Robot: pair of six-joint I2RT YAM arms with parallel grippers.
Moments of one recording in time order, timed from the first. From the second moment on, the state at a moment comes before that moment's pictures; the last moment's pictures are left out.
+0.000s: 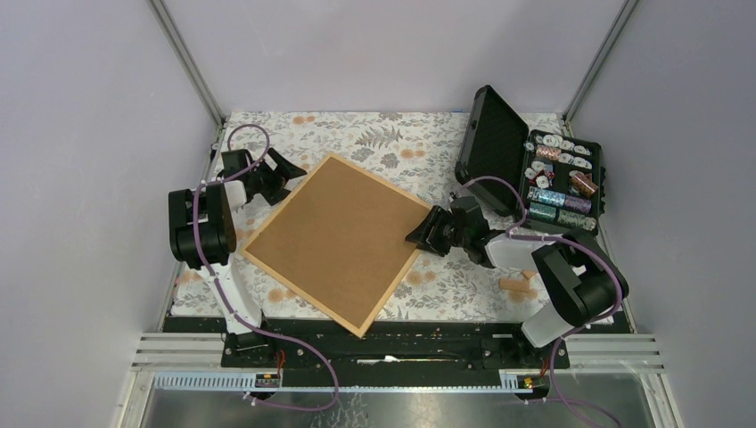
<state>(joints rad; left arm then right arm) 0.19 1.97 1.11 0.10 0.65 -0.71 0.50 1.57 0.58 0.31 -0.33 1.02</state>
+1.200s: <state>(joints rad) -0.45 1.53 1.27 -0.66 -0.09 -0.44 0.50 1.18 0.67 -0.23 -0.10 0.74</state>
